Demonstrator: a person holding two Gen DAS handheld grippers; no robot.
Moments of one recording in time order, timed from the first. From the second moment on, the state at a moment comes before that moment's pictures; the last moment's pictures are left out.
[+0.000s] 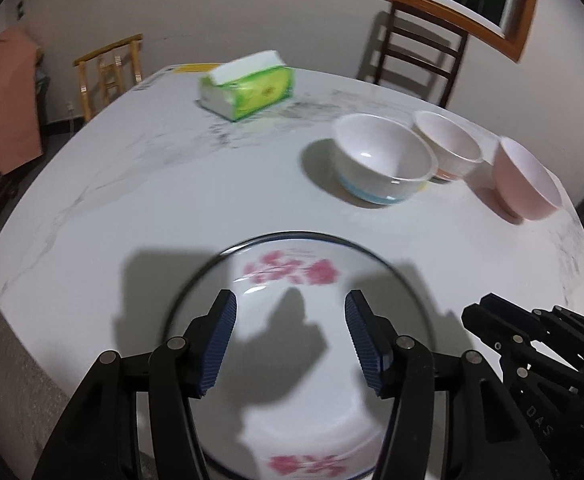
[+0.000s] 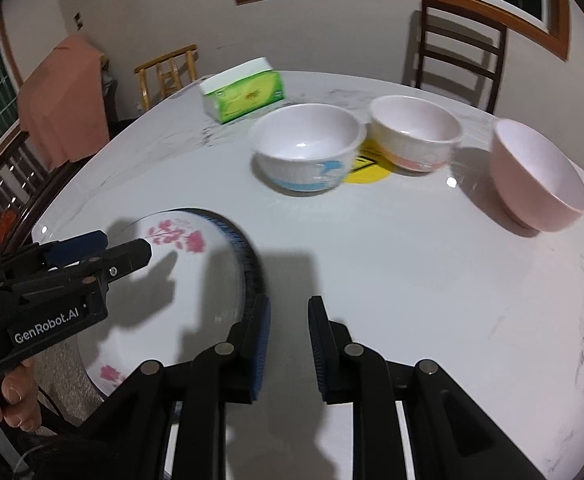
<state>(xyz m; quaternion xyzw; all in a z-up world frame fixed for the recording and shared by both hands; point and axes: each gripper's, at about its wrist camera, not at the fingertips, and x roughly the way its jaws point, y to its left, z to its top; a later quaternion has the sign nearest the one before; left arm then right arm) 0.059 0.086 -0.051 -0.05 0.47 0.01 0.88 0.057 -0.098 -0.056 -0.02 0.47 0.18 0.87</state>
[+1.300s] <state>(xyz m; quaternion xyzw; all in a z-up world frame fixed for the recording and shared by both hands) 0.254 -0.144 -0.031 -0.06 0.54 -0.10 0.83 0.239 -0.365 -0.034 0.10 0.50 0.00 0.86</state>
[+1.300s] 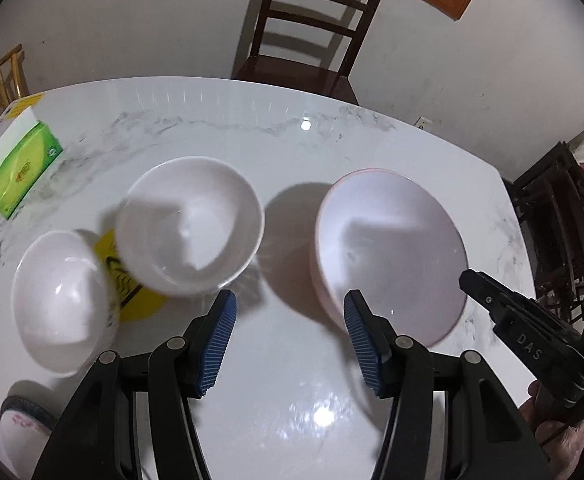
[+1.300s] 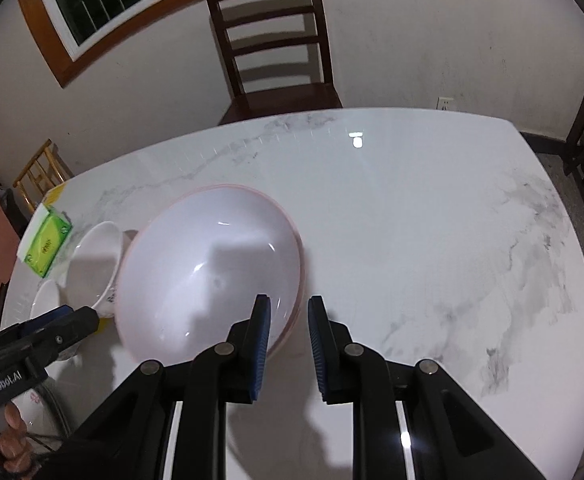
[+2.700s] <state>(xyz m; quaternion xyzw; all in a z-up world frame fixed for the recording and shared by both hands) 0.150 -0.122 -0.027 -0.07 0.59 -0.14 0.79 0.127 -0.305 -0.031 0.11 0.54 0.01 0.83</state>
